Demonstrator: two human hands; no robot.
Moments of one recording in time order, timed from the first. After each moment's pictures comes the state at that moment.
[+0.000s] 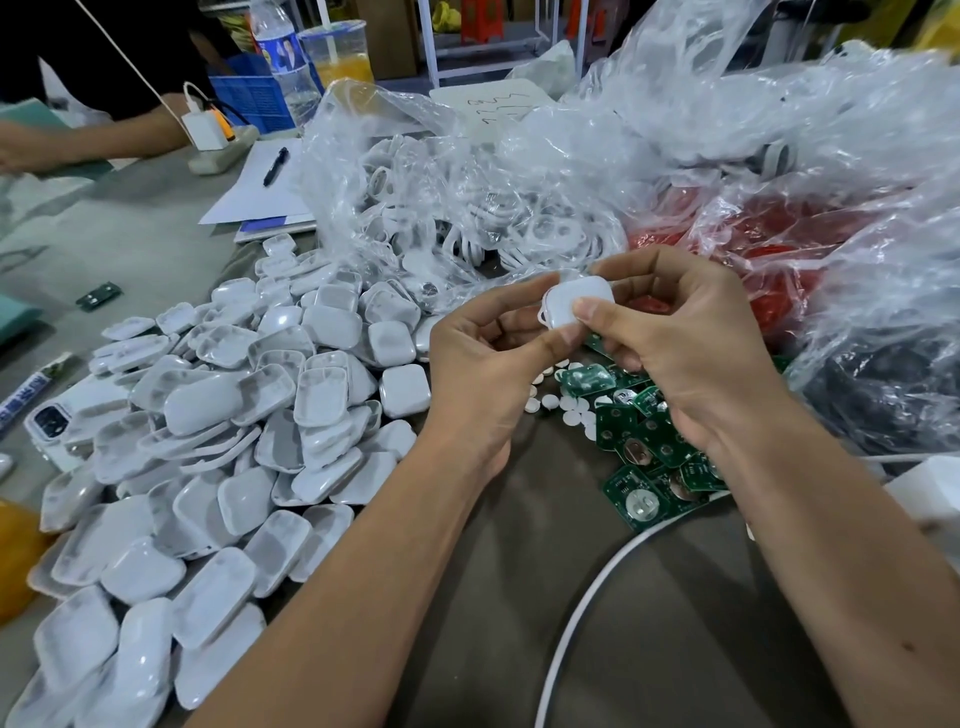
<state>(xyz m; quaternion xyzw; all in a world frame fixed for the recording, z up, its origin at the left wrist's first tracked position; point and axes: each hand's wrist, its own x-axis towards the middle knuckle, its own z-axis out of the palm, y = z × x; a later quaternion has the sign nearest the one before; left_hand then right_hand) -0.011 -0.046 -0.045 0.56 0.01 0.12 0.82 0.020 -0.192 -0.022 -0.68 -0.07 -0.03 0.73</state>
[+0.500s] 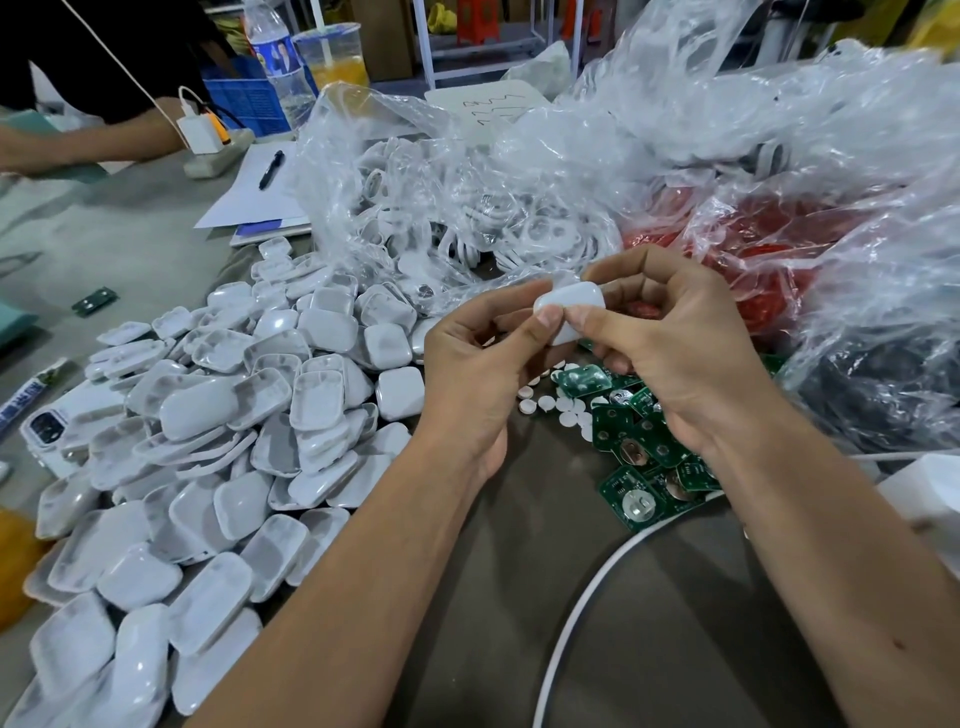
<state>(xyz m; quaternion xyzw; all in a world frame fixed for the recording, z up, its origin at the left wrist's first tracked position) -0.011 -0.046 -0.042 0.52 0.06 0.09 0.85 0.018 -0.190 -0.021 -0.69 -0.08 -0.02 0.72</state>
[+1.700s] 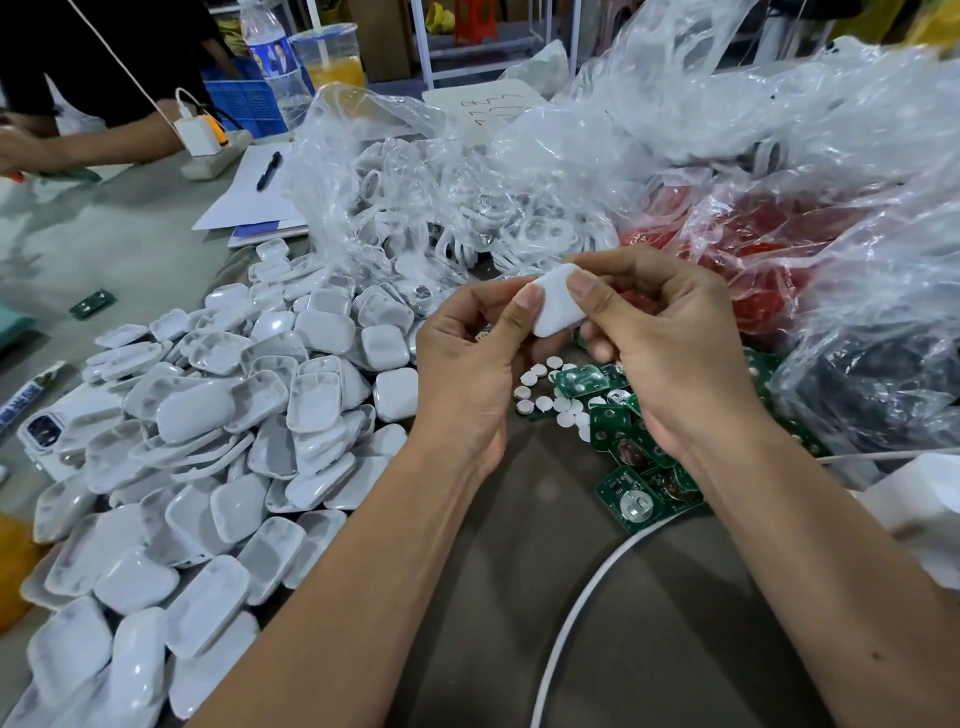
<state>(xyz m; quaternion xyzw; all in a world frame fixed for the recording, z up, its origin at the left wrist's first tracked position) -0.008 -0.048 -0.040 0.50 0.05 0.13 0.86 0.014 -0.181 -0.023 -0.63 -0.11 -0.06 0.77</state>
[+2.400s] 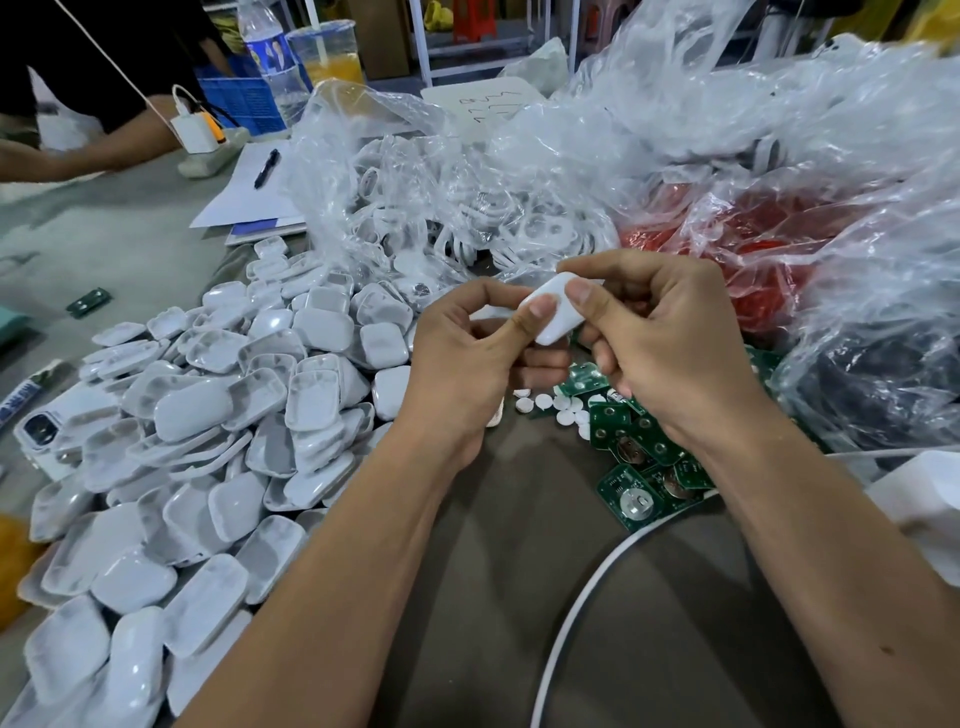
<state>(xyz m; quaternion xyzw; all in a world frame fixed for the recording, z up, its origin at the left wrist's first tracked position) -0.010 -0.034 -0.034 0.62 0.03 0.07 0.78 0.020 -0.189 -0.027 -0.74 -0.15 -0.08 0.65</state>
